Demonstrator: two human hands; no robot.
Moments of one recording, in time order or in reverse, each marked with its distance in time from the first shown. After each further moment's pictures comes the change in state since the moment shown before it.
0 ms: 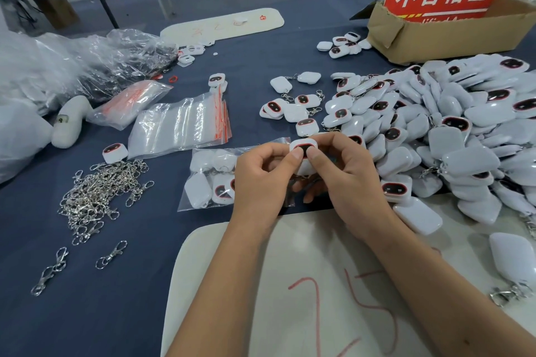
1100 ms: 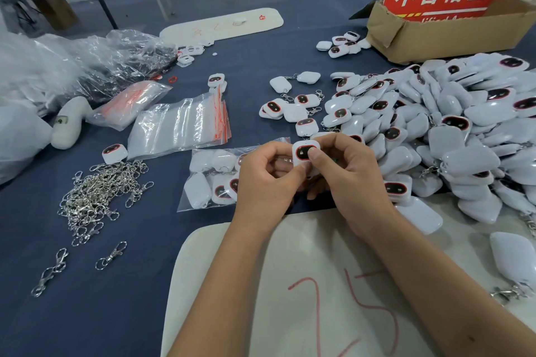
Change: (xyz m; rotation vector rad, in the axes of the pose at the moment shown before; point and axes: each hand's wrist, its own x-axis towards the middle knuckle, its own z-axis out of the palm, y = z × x) left_hand 0.000 -0.003 -0.001 0.041 -0.102 0.067; right_hand 0.002 -0.001 -0.001 0.007 0.041 0.049
